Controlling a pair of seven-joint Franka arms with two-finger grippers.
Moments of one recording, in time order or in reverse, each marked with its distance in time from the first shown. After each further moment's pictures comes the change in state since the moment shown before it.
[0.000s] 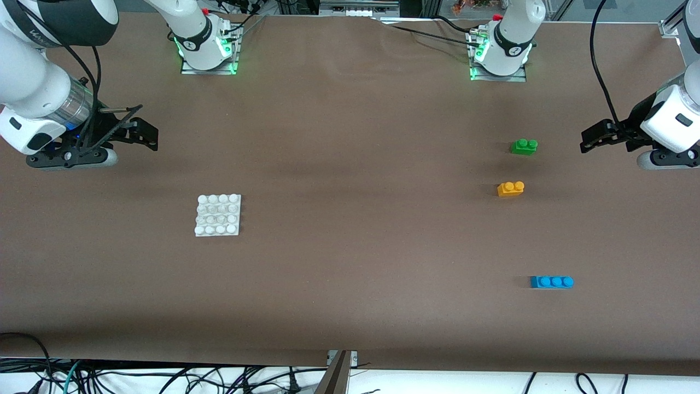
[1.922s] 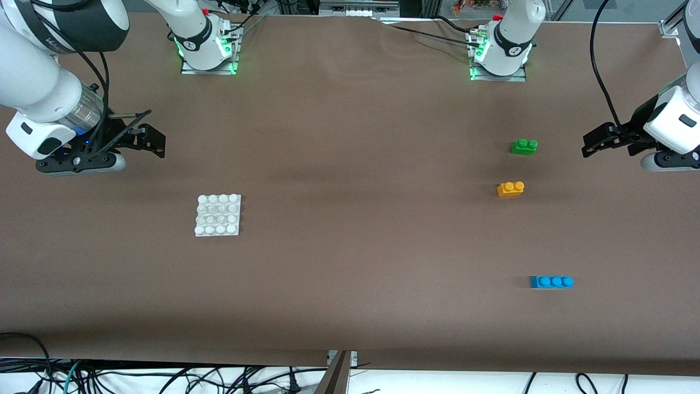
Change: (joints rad) left arm 0.000 0.000 0.001 -0.002 0.000 0.038 -0.004; right arm 0.003 0.004 0.015 -0.021 0.000 0.064 0.014
